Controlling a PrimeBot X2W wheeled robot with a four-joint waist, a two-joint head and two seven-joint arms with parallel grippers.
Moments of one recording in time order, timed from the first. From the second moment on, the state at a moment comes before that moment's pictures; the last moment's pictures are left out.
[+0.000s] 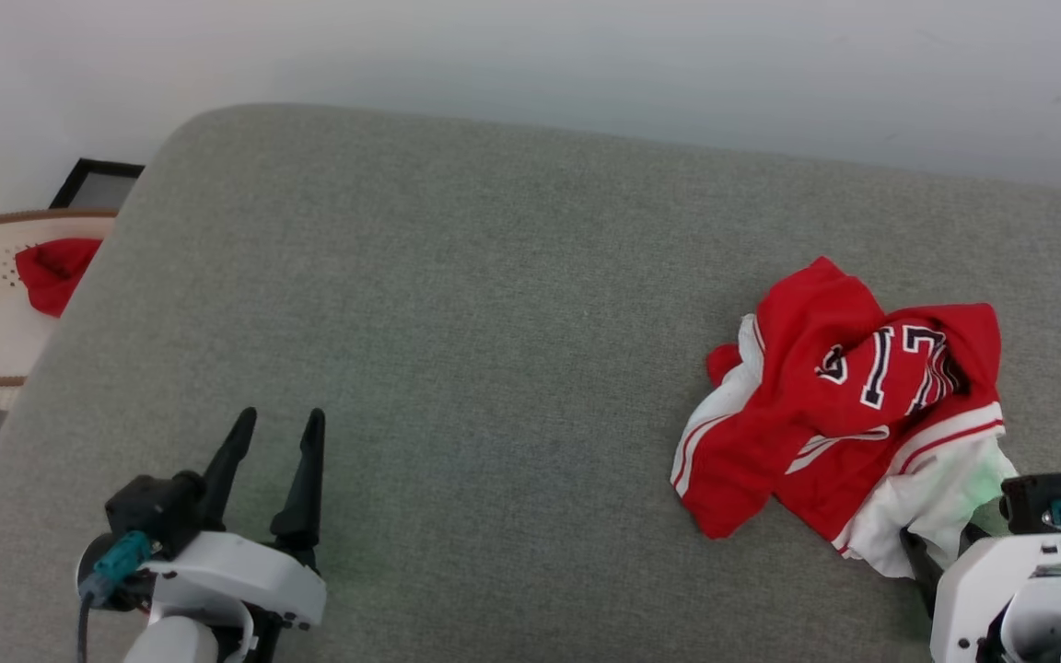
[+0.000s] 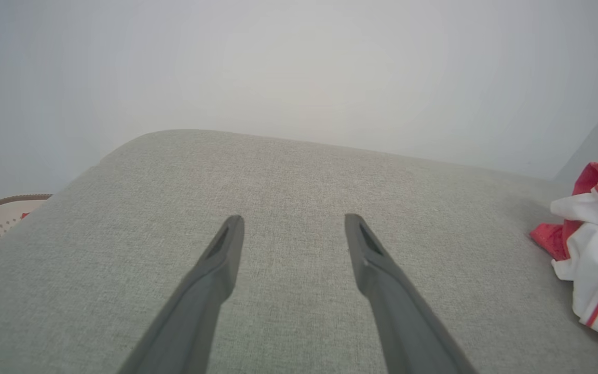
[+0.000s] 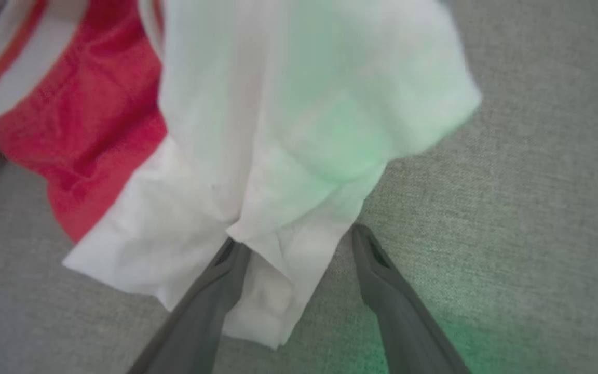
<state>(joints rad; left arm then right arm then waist) -0.20 0.28 -0.15 0.32 -0.45 -0.09 -0.26 -0.13 -0.19 -0.03 0.32 0.20 0.13 0.36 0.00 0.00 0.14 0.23</state>
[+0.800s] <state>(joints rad) -0.21 0.25 -0.10 0.35 -0.43 -0.12 -0.26 -0.19 -0.30 -0.12 0.15 0.23 0.13 0.66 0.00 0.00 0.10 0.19</state>
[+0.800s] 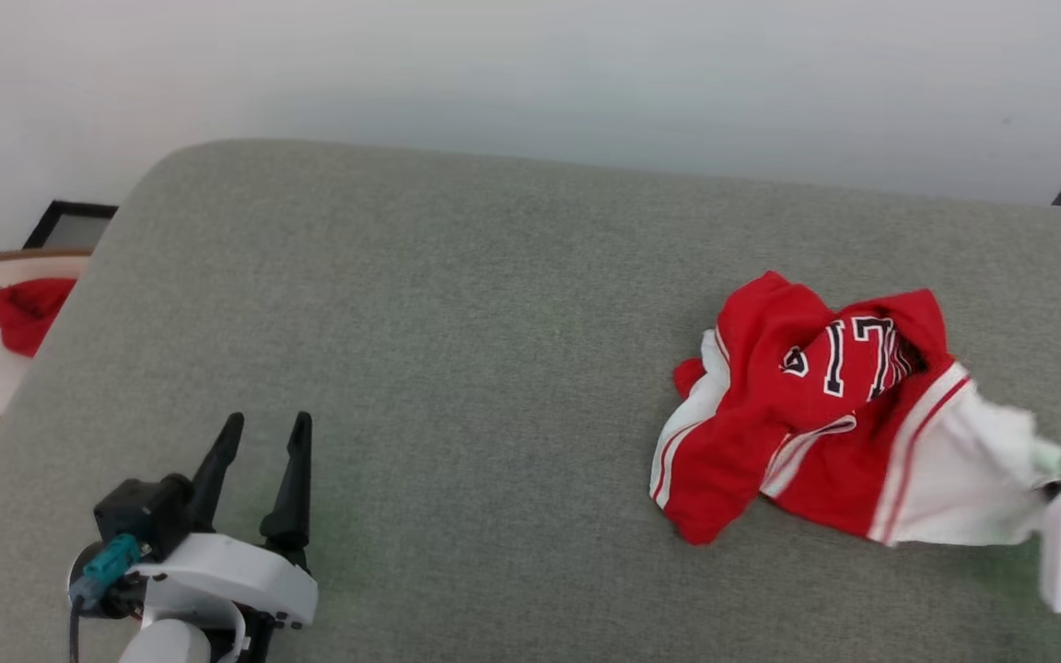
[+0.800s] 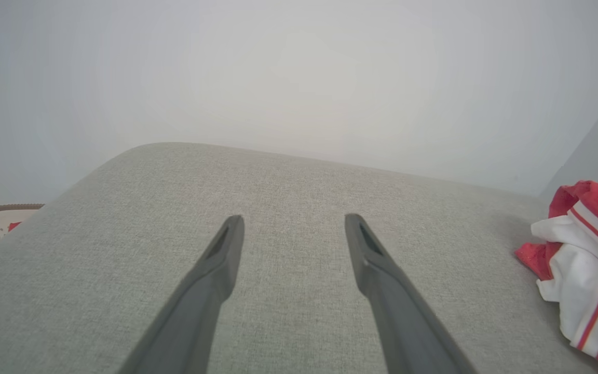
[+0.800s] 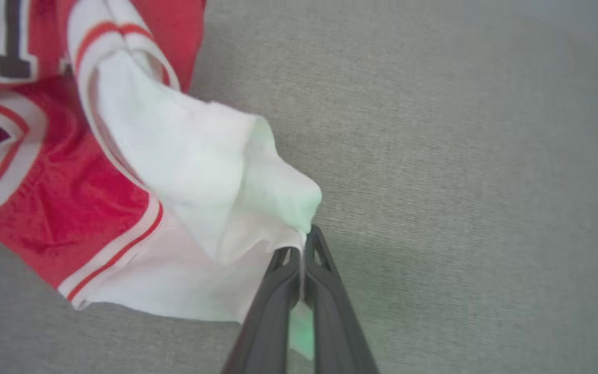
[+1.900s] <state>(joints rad) -0.25 0.28 -0.17 0.36 -0.42 -0.13 -0.26 -0.21 -0.35 -0.29 0.35 0.15 0.13 0.53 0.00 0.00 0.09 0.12</state>
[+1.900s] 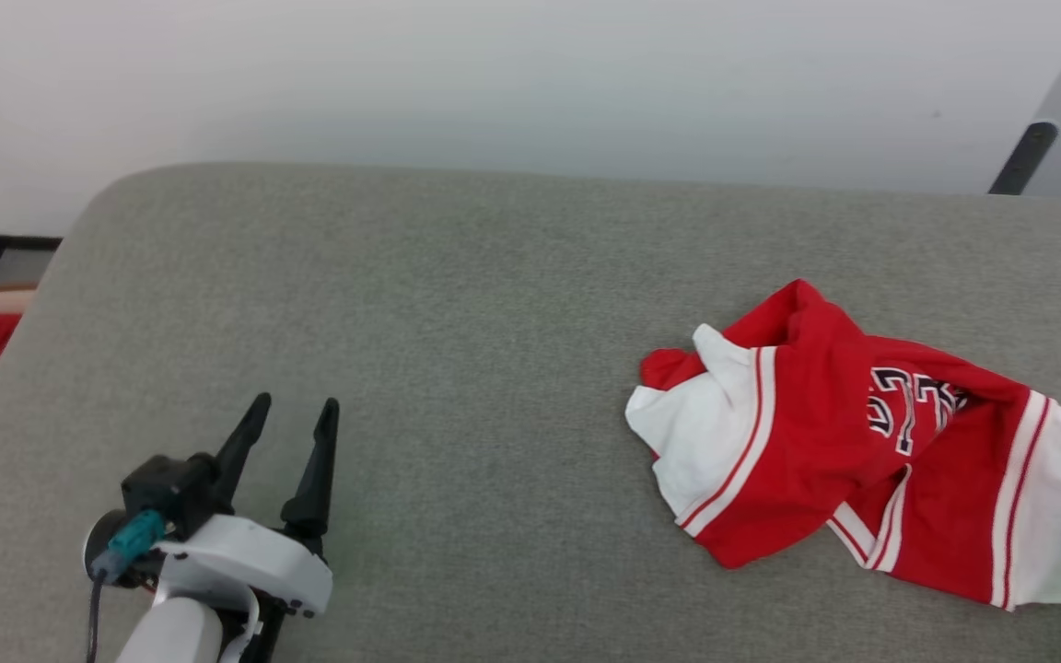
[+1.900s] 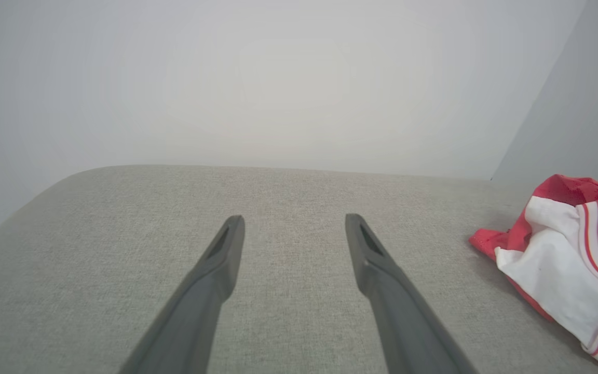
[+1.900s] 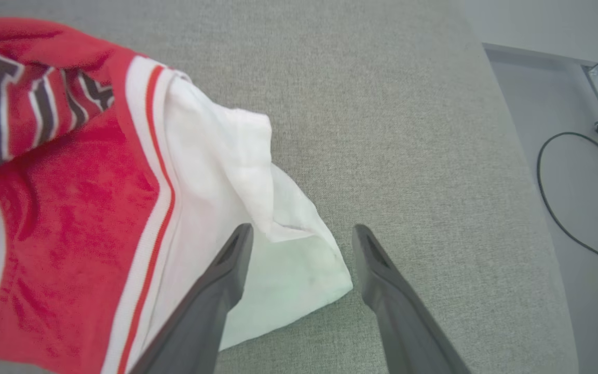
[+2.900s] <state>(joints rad) -0.53 0.39 -0.47 0.30 -0.84 -0.12 0.54 -0.03 -0.07 -0.17 -0.01 0.15 0.13 0.29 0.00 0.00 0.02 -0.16</state>
